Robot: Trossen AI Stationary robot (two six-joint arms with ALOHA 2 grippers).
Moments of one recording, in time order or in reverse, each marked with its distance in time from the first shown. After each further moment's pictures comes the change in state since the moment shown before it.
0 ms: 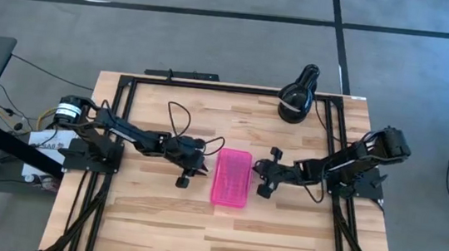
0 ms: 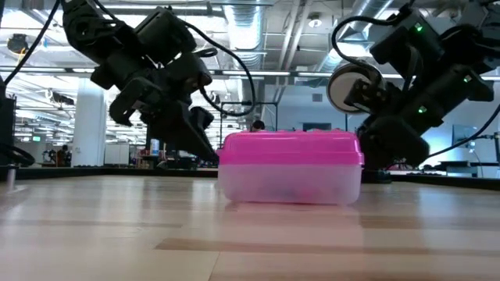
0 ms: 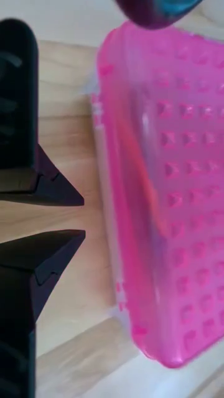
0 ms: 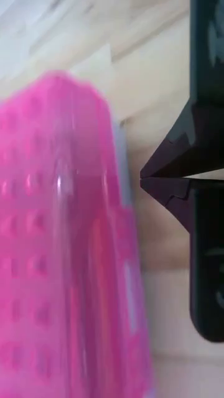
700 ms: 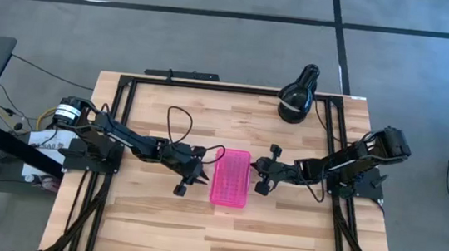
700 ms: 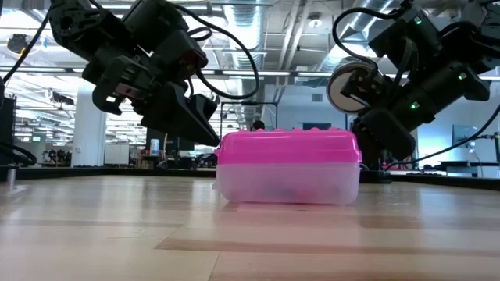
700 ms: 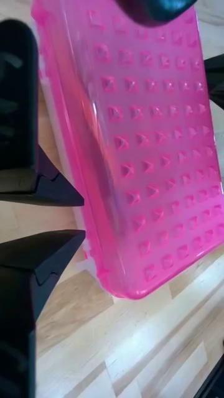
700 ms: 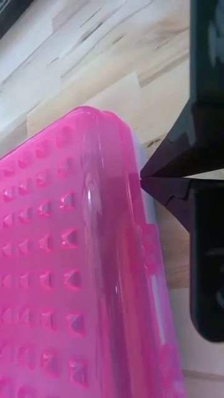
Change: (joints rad) left arm -0.090 0.000 -0.022 0.125 0.011 -0.008; right arm -0.003 -0.003 0.000 0.074 0.061 -0.053
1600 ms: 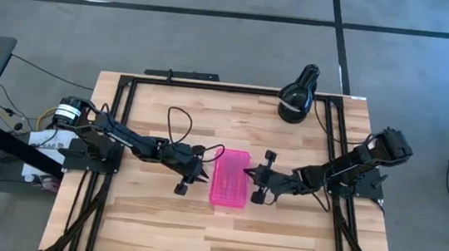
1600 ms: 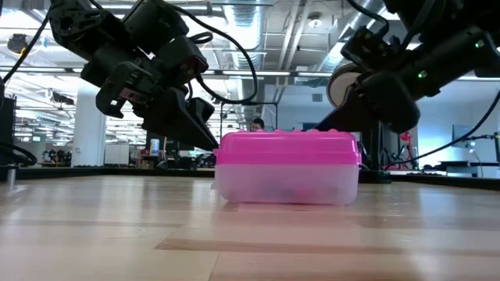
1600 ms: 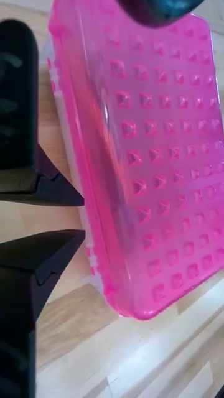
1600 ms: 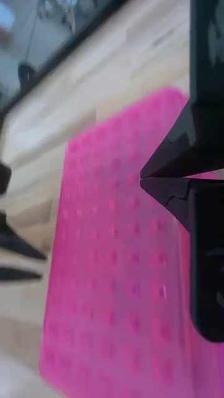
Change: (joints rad) left arm 0.000 0.000 0.000 -0.025 -0.045 -0.027; right arm 0.140 -0.005 0.098 0.008 0.145 -0.107
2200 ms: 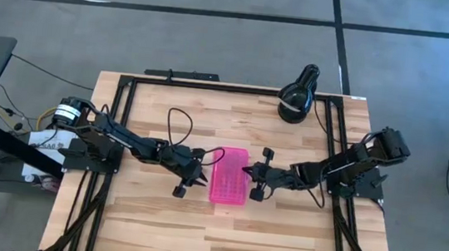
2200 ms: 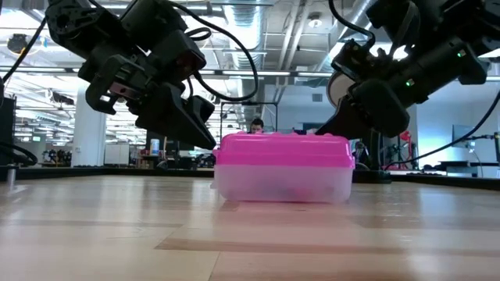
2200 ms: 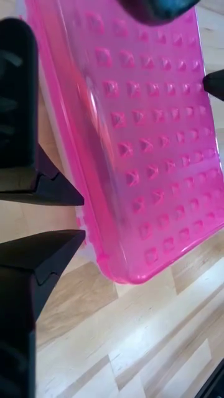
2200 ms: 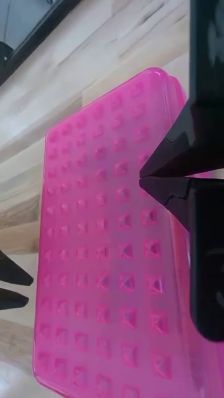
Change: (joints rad) left arm -0.021 0.000 0.000 0.005 0.029 0.000; right arm -0.066 0.028 0.002 -0.014 -0.119 0.042
